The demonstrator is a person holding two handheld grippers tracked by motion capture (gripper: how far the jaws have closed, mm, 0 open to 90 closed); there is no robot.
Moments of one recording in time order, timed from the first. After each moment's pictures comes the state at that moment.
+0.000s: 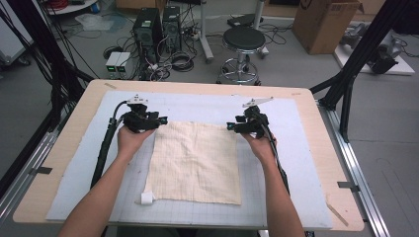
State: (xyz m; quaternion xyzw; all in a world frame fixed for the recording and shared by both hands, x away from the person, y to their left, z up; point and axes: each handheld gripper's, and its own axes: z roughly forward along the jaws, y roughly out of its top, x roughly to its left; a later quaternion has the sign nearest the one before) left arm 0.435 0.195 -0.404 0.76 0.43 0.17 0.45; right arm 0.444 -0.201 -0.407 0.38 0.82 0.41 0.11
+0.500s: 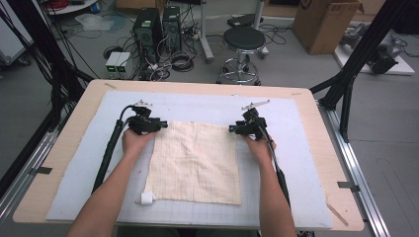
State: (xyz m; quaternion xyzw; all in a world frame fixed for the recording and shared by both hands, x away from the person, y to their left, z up) left arm 0.452 0.193 -0.440 0.77 0.47 0.14 0.40; right arm 0.456 -0.203 -0.432 0.42 0.82 0.38 0.10
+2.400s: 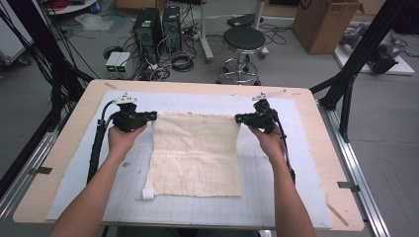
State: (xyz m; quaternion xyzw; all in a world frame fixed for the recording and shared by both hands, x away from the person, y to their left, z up) left arm 0.412 0.219 -0.383 0.75 0.42 0.15 0.50; right arm 0.428 -0.219 -0.364 0.37 0.81 0.45 0.08
